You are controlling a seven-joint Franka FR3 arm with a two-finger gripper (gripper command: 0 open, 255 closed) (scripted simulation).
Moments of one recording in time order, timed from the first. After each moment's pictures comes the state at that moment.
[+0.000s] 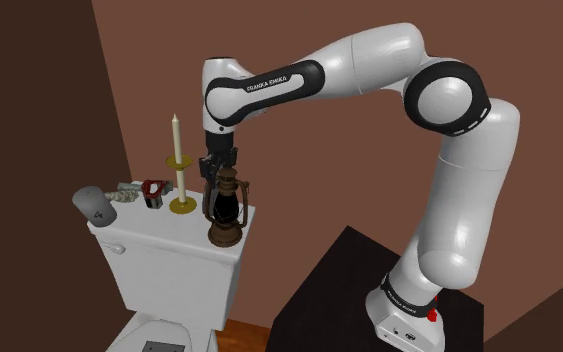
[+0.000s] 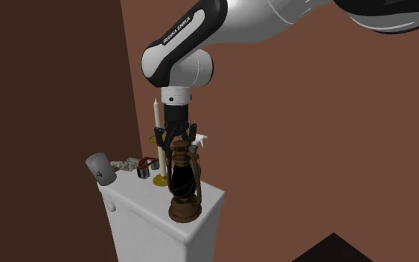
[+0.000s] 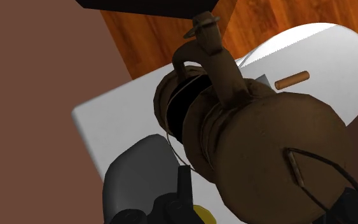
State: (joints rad) arm 0.07 0.26 0.16 -1.81 0.06 1.99 0.05
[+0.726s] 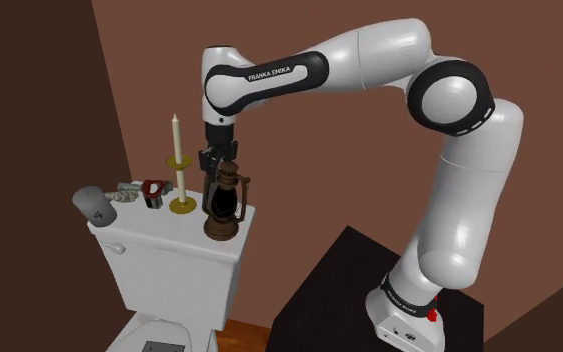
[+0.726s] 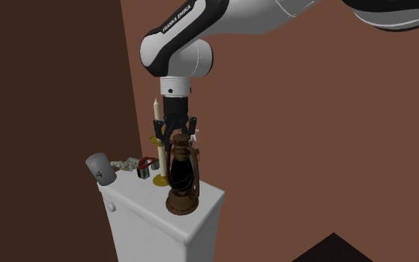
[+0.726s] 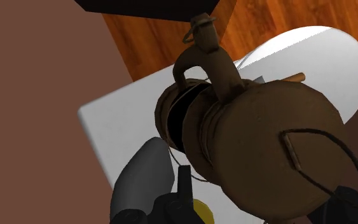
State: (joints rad) arm 0.07 0.25 0.16 -1.77 0.06 1.93 0.05
